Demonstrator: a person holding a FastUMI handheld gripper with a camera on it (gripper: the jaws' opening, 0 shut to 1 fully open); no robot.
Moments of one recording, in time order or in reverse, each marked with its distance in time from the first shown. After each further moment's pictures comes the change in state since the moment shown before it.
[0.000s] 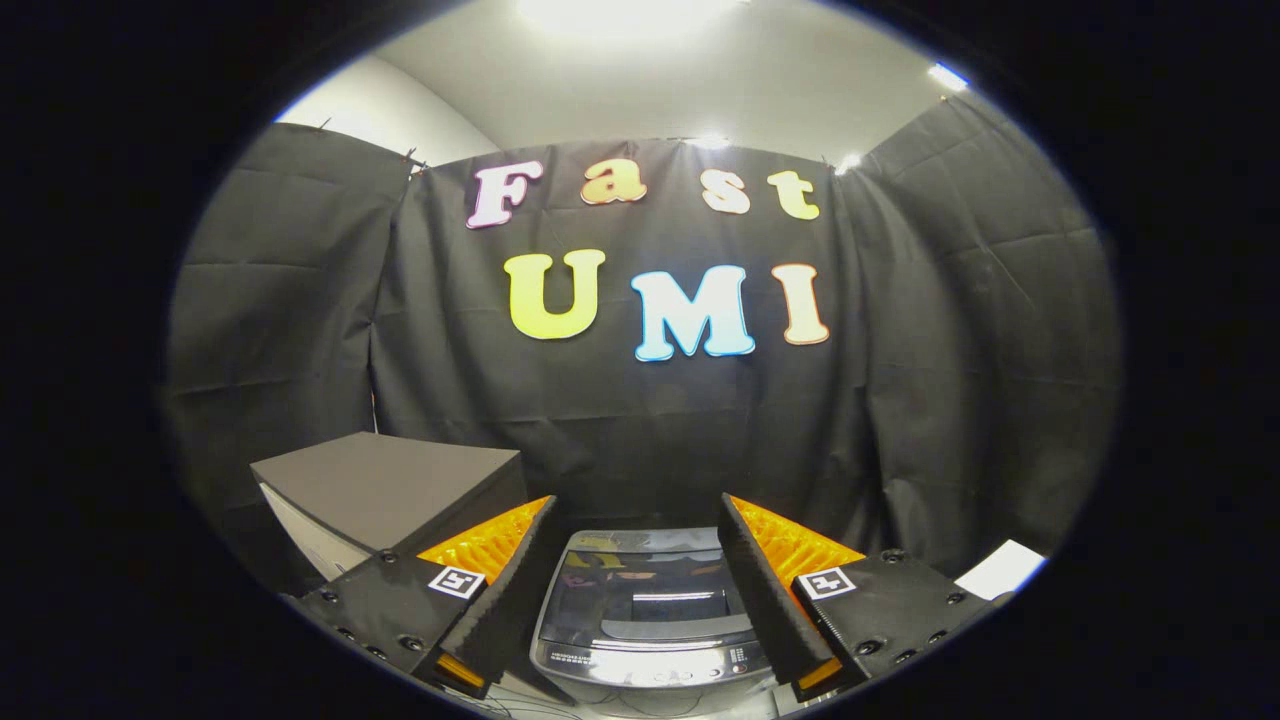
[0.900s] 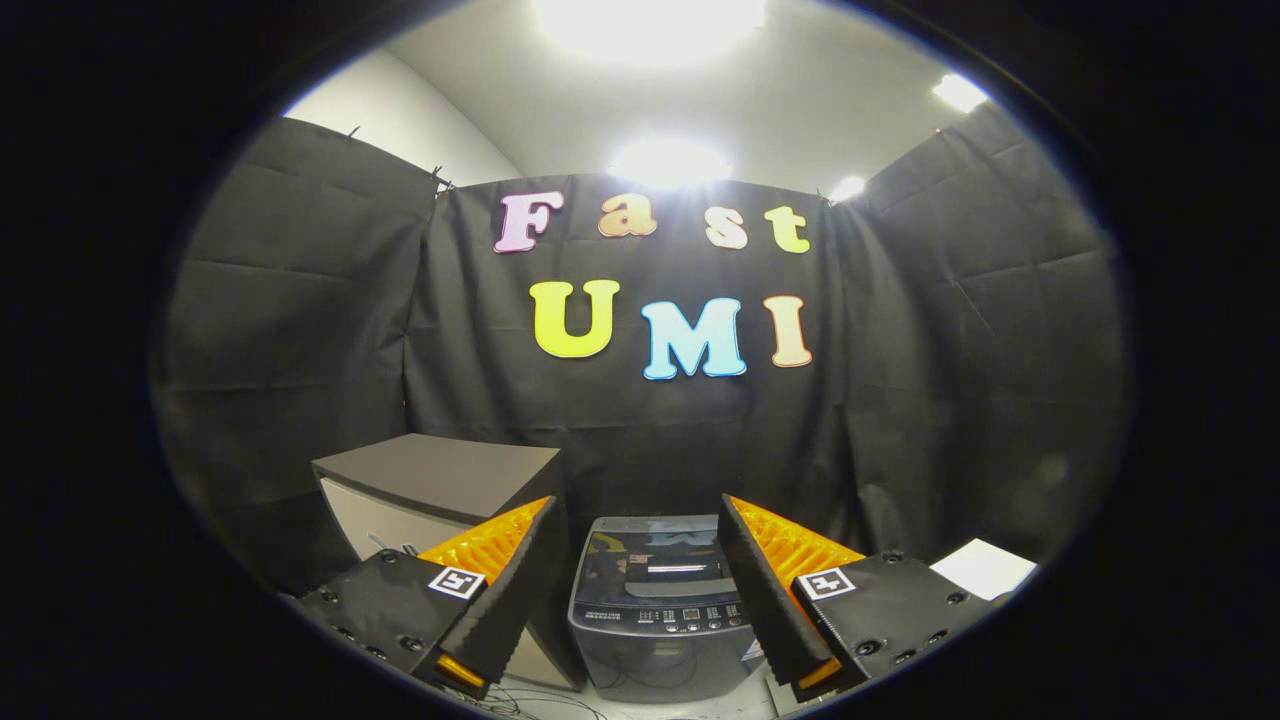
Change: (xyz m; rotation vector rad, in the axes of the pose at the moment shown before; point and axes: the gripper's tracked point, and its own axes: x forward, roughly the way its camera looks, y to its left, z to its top) arm -0.151 0.034 0.008 -0.020 -0.034 -0.014
